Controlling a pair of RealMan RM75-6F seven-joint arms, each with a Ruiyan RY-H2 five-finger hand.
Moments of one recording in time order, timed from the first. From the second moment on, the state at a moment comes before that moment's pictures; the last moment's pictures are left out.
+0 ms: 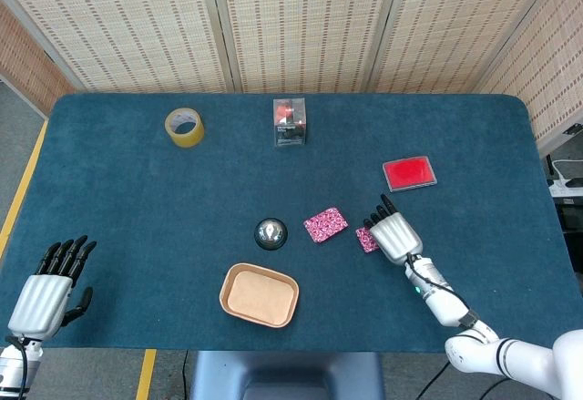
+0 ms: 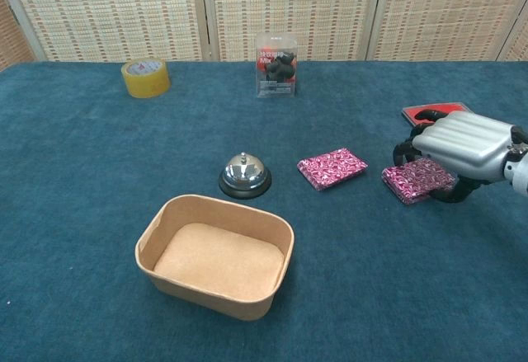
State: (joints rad) left arm -0.14 -1.14 0.01 -1.63 1.54 1.42 0.16; right arm 0.63 -1.56 0.03 -1.23 -1.31 0.97 -0.59
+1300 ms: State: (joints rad) left arm -0.13 -1.14 0.02 -1.64 1.57 1.42 0.16; right arm 0.53 -1.42 -0.12 -1.59 -1.42 0.98 -0.82
